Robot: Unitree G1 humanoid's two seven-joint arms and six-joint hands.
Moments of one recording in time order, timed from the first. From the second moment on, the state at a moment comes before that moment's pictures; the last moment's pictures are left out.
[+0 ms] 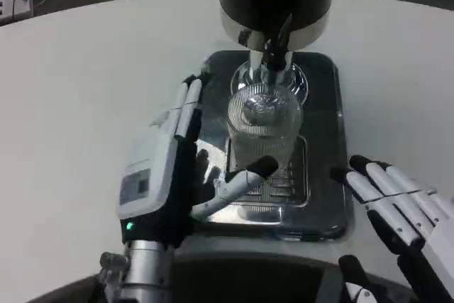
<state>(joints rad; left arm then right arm) -0.42 0.21 -0.24 0.26 0.68 -0.21 0.59 0.36 -0.36 -0.13 -0.62 -0.86 -0.41 -0.13</state>
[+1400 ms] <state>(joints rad) -0.44 0.12 -0.18 -0.53 0.33 0.09 -0.07 0.40 -0.36 -0.13 -0.64 -0.82 -0.41 -0.09</state>
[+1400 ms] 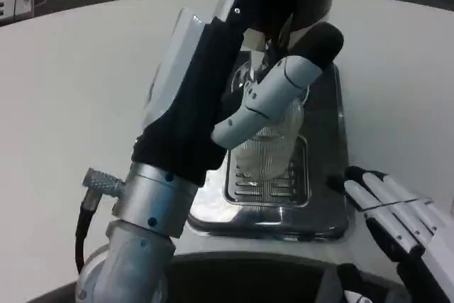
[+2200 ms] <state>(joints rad) -0.49 0.14 -0.25 -0.50 0.41 0.18 -0.18 0.39 -0.35 -0.14 -0.64 -0.82 -0.40 -0.09</state>
